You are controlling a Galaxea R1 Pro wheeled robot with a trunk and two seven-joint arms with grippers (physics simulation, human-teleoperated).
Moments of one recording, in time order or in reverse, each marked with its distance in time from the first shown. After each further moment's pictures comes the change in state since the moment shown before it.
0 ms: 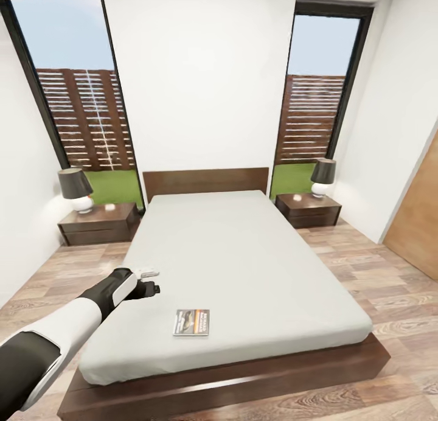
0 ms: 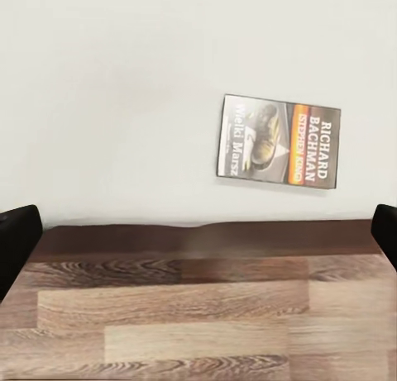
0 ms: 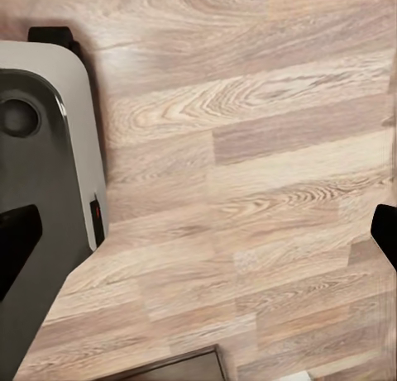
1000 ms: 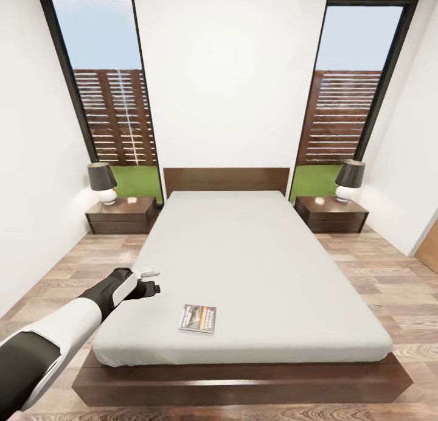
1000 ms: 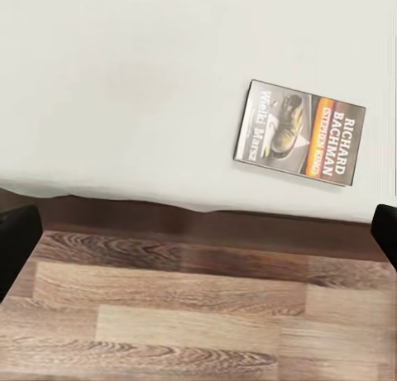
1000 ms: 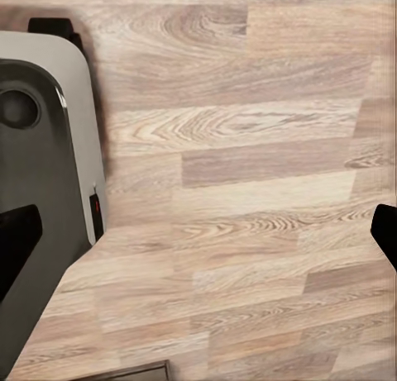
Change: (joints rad) left arm 0.000 0.000 0.000 -0.002 0.000 -0.001 -0.002; right arm 0.000 0.003 -0.001 0.003 0.012 0.000 -0.001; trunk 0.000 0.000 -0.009
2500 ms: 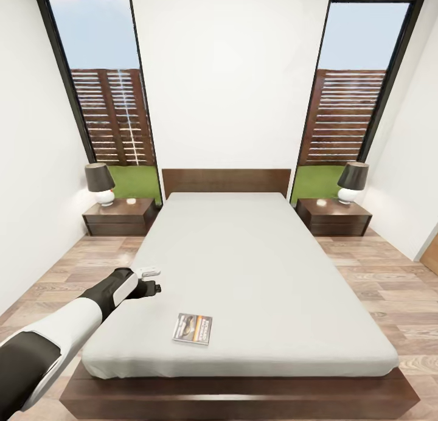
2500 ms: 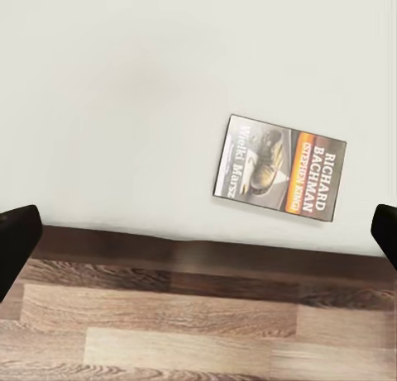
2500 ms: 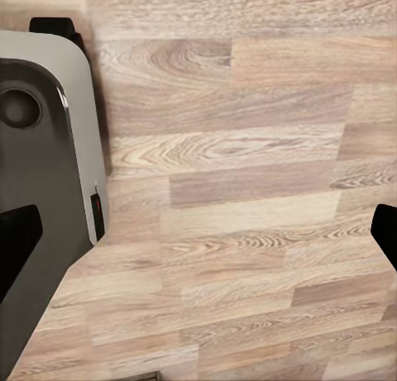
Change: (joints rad) left arm 0.000 -0.002 -0.005 -0.004 -0.008 -0.006 -0.006; right arm 0.000 0.000 -0.002 0.002 0.000 -0.001 0.000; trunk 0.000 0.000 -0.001
